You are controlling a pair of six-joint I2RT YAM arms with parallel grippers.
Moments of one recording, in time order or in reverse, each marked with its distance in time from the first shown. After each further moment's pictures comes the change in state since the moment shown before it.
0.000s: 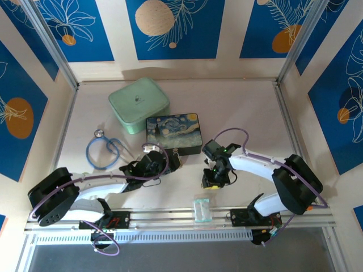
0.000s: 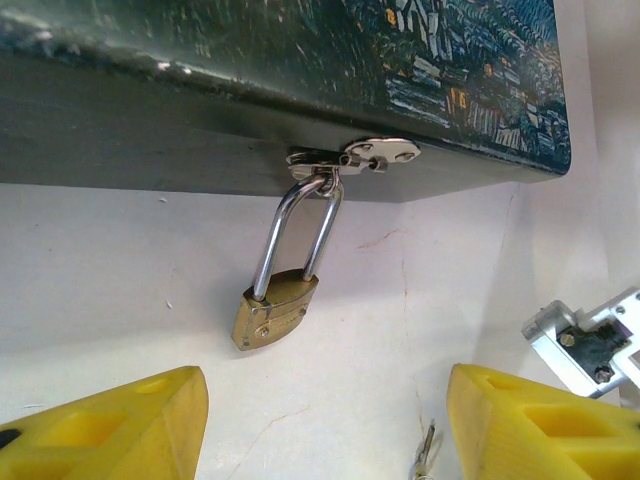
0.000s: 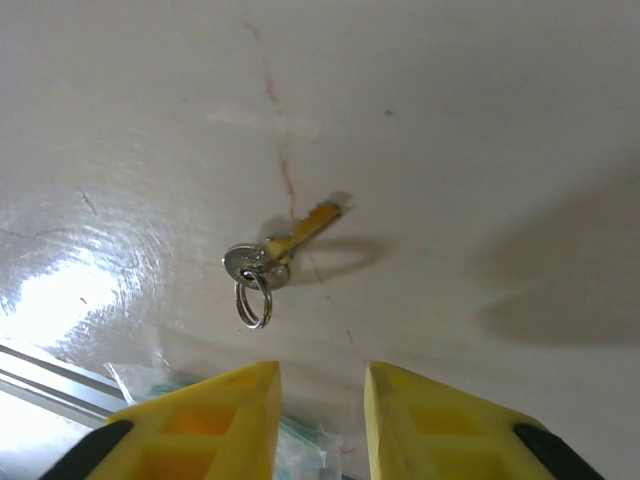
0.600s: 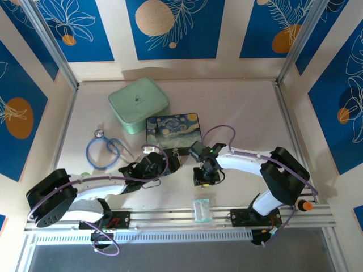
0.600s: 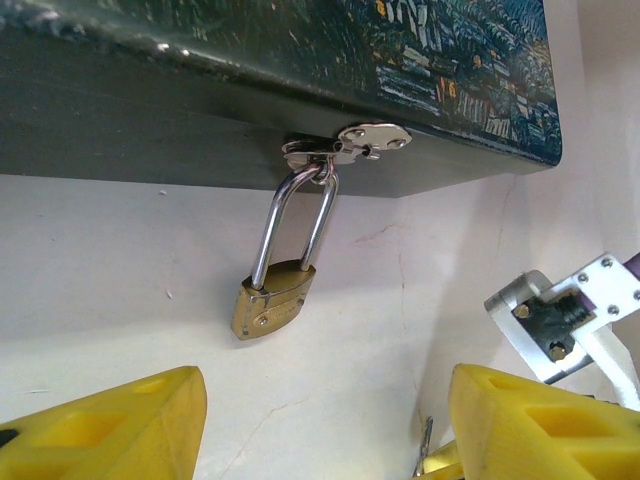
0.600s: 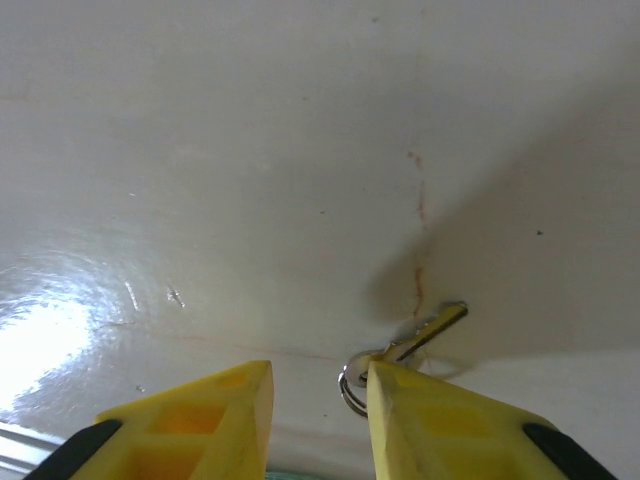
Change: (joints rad) left arm -0.019 -0.023 -0.013 0.000 -0.023 -0.001; right arm 0.157 0.141 0.126 0.030 0.145 0.135
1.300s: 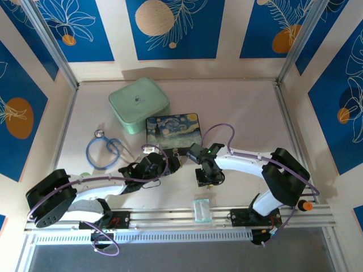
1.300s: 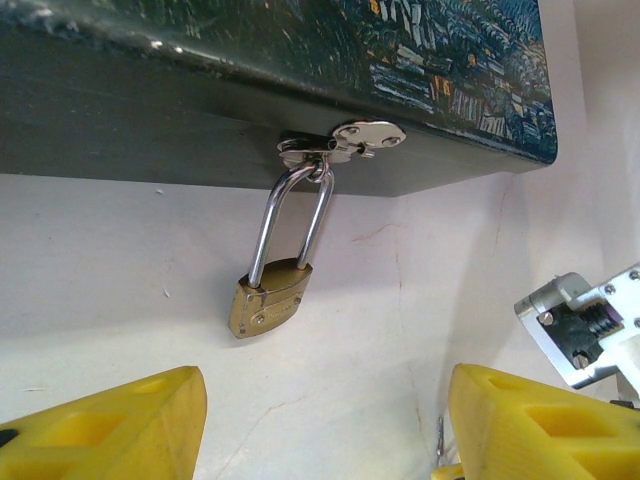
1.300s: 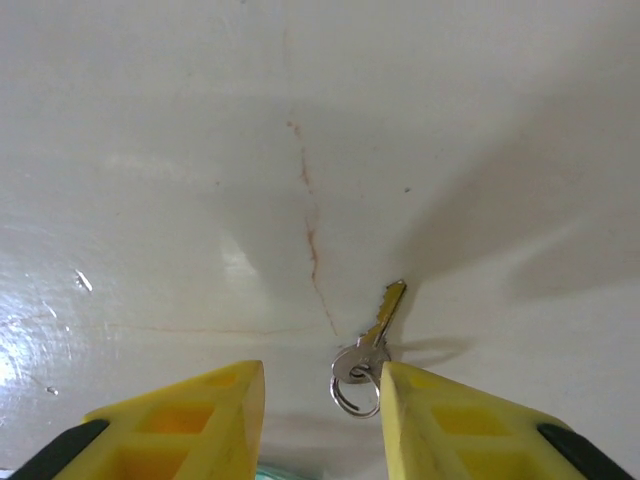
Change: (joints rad) left arm -0.005 -0.003 0.000 0.001 -0.003 0.000; right arm 0.022 -0.015 0.024 -0.108 0.122 0.013
